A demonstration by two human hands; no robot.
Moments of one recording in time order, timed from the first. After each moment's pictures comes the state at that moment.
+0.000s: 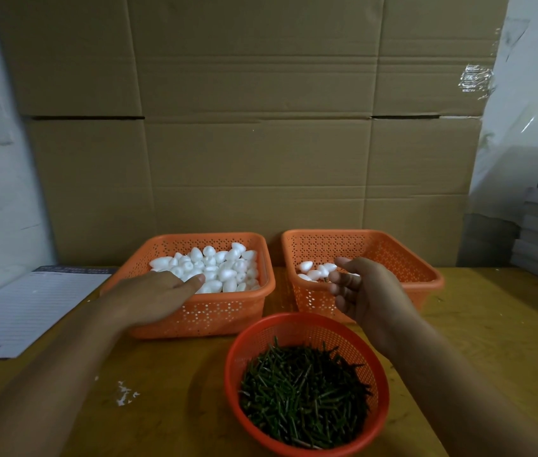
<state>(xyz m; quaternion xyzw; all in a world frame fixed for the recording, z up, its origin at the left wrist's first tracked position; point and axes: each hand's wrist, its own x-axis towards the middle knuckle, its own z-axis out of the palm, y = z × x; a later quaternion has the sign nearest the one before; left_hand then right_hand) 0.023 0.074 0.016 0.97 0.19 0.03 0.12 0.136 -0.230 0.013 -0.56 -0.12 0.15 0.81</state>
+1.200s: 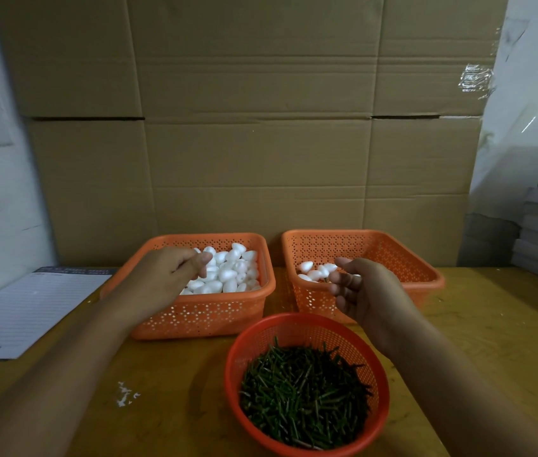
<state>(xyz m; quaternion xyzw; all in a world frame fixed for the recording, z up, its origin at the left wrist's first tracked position) 0.015 0.050 0.030 0.92 0.06 0.27 0.27 0.138 -0.230 0.013 -0.56 -0.12 0.15 0.80</state>
